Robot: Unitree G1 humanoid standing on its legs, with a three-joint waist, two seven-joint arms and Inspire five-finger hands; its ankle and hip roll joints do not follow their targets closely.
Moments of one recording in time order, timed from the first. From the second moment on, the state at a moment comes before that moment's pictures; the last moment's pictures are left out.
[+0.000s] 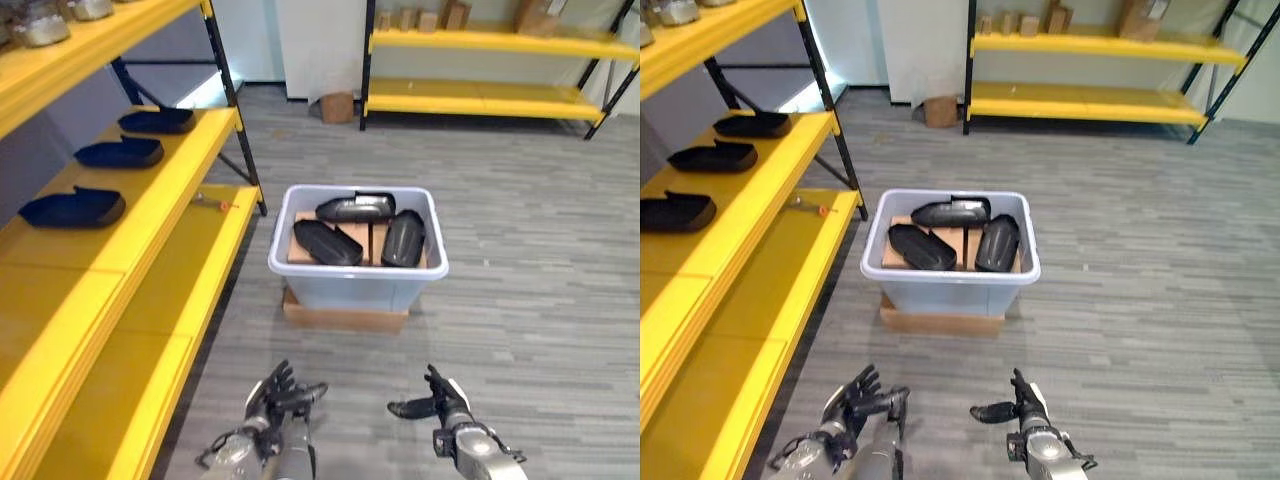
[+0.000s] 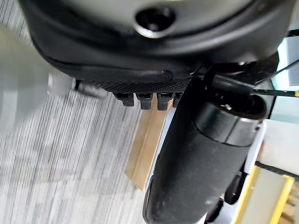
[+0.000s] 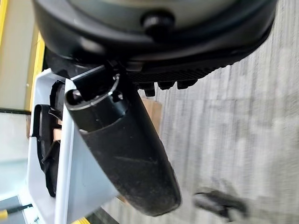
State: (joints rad) left arm 0.15 0.25 -0.23 0.47 -0.58 0.04 0.04; right arm 0.12 -0.26 0.28 0.41 0.27 0.18 -0.20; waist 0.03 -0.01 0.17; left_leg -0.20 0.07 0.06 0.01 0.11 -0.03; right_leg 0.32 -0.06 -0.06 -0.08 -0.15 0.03
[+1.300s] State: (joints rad) left arm 0.13 0.21 -0.25 0.47 -0.57 0.02 0.03; right arm 0.10 -0.25 0.30 0.40 0.25 0.20 -0.16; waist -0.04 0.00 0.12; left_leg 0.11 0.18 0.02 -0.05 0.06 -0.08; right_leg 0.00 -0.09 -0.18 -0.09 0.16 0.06
